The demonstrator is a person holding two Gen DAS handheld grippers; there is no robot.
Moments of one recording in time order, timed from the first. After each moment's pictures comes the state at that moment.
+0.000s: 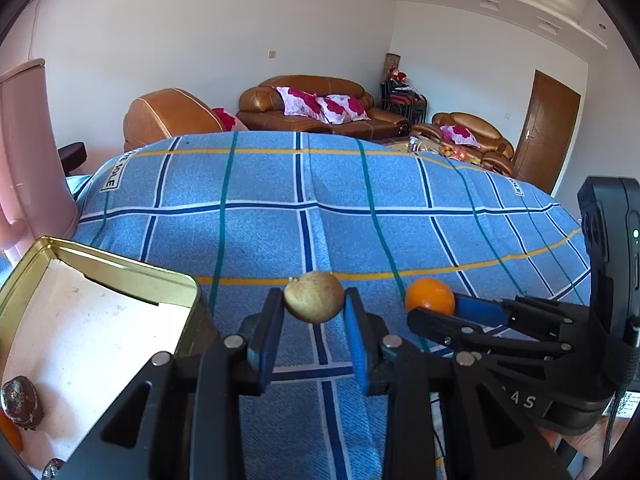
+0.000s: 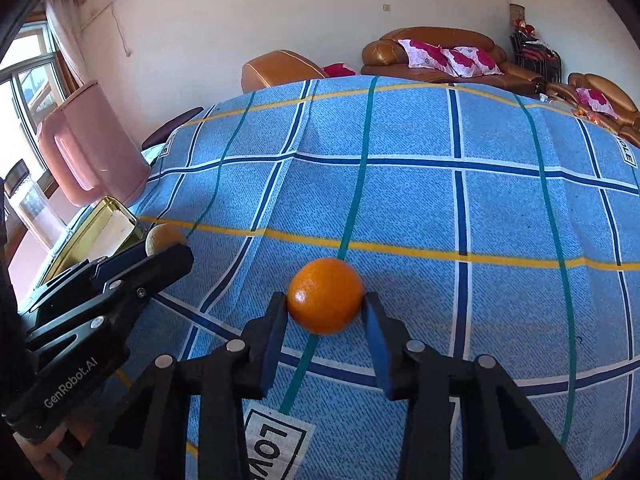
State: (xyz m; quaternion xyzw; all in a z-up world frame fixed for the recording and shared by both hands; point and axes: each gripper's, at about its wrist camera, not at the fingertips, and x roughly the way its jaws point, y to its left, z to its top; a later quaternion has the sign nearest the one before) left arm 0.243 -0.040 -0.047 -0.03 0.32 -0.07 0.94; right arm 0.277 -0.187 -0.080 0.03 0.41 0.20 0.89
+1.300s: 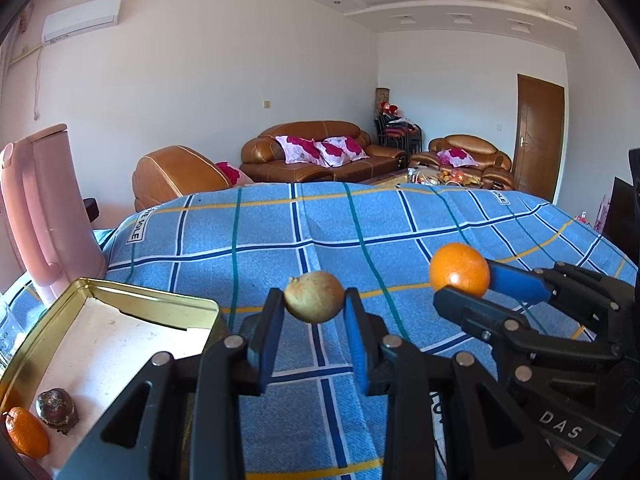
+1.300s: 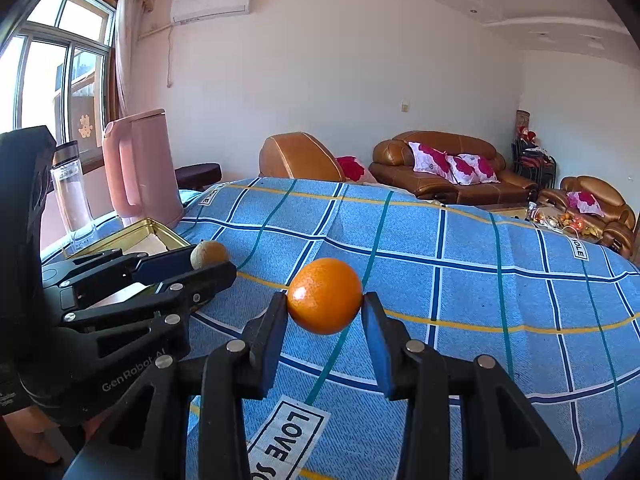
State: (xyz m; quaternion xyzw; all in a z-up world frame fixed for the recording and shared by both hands) left arm 0.199 -0.052 -0.030 0.02 0.23 -0.06 0.97; right arm 0.199 -0.184 -0.038 -0.04 0.23 0.20 0.95
